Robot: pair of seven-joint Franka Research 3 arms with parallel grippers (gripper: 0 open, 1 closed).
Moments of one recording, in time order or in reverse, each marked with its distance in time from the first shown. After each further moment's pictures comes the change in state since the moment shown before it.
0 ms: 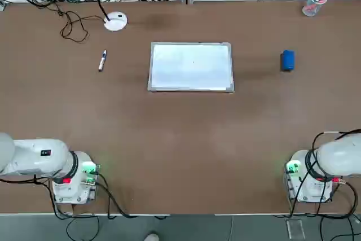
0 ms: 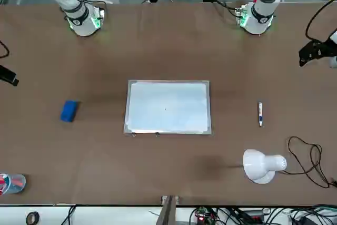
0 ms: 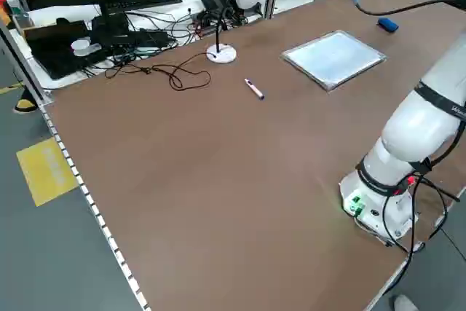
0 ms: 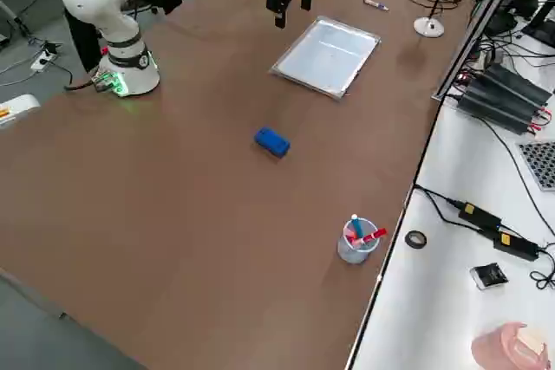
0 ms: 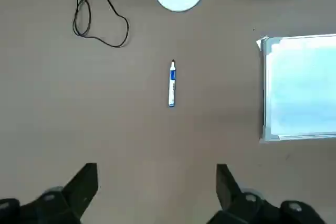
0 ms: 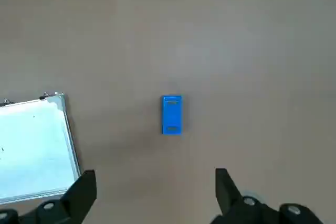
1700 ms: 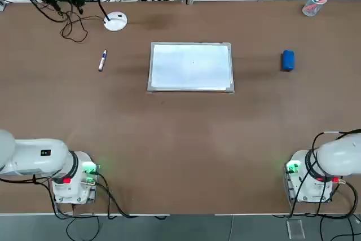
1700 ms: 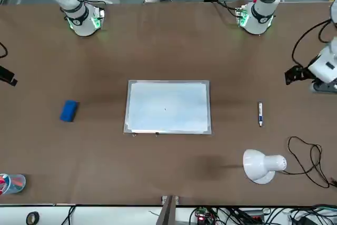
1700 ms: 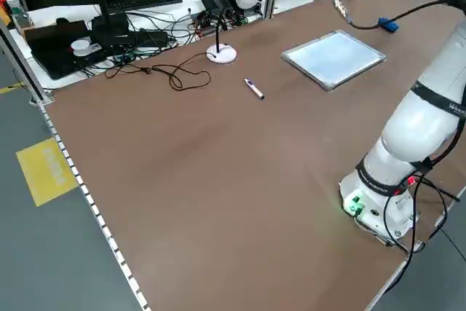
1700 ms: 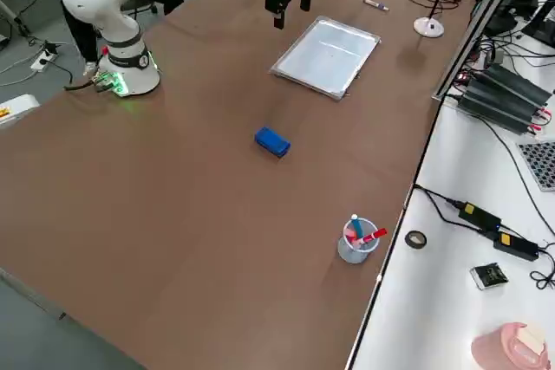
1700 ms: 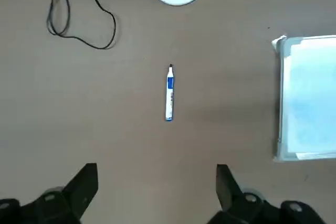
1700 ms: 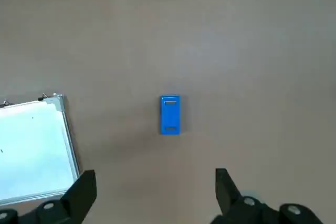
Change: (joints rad) left arm 0.002 0.070 0.003 -0.223 0.000 0.273 0.000; right arm -0.001 -0.001 -0.006 0.000 0.000 0.000 0.000
